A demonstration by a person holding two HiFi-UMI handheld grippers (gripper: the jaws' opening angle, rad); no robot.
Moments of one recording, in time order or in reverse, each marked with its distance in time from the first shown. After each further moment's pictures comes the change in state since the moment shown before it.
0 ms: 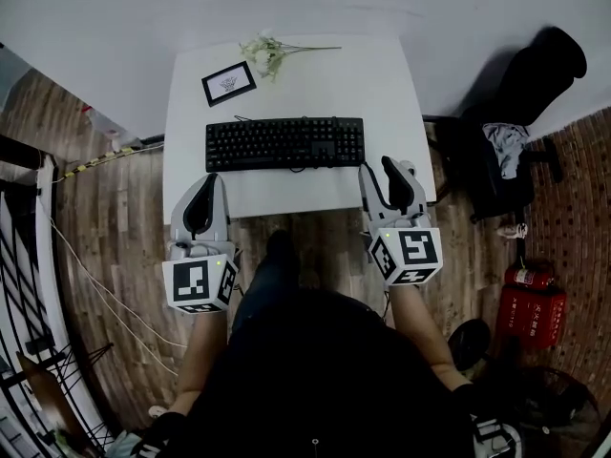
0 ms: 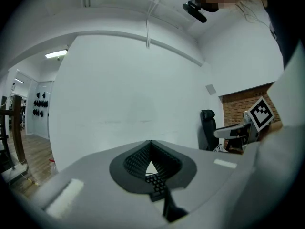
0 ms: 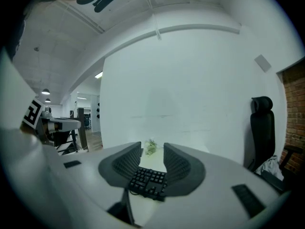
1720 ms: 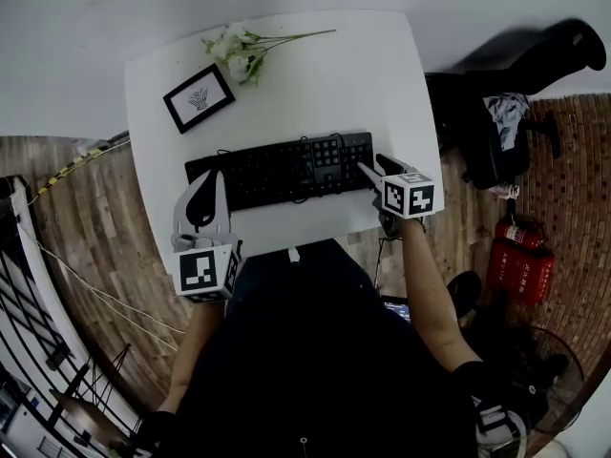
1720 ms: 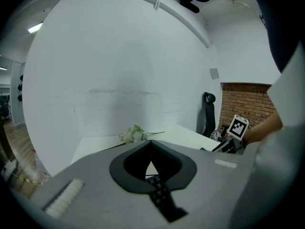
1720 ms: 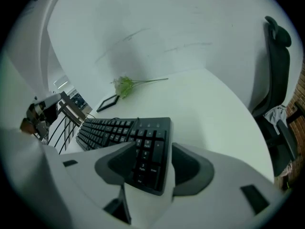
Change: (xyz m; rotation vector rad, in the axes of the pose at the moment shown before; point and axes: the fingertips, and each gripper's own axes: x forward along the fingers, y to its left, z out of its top) left arm 0.178 0.063 -0.089 -0.047 0.261 -0.126; right arm 0.157 -0.096 -0.214 0.293 0.739 0.048
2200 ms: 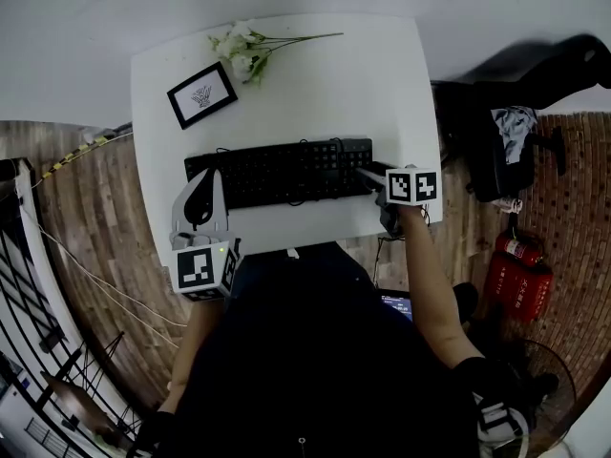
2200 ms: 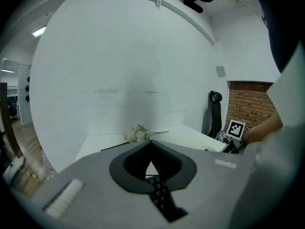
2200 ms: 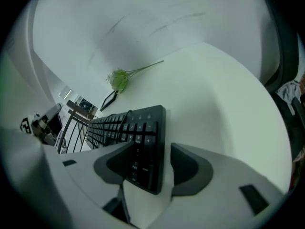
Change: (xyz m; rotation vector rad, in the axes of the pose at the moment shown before) left arm 0.001 -0.005 0.001 -0.001 0.029 0.067; right arm 0.019 -0.016 -0.020 0.175 0.167 0.146
